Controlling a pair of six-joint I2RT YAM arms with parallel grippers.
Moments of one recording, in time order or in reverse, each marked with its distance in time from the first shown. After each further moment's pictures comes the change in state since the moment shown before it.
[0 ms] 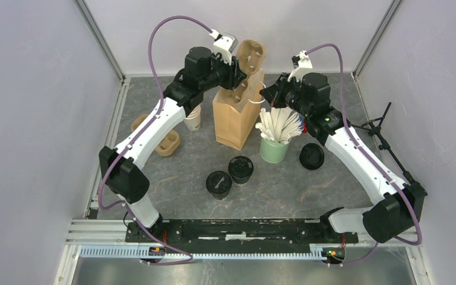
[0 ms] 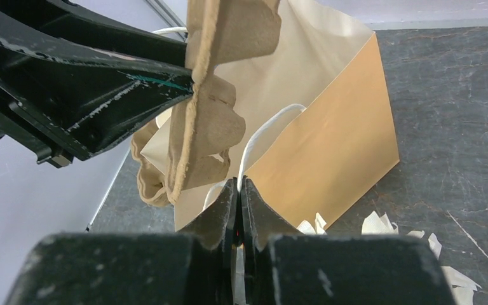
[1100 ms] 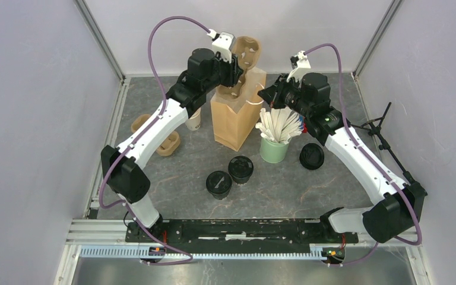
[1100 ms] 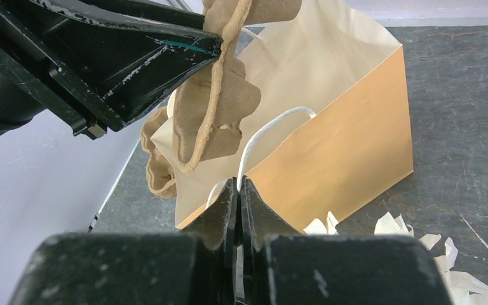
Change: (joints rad) left arm -0.024 0.007 -0.017 0.039 -0.187 -0.001; right arm 0.000 0.000 0.000 0.002 -0.050 -0.002
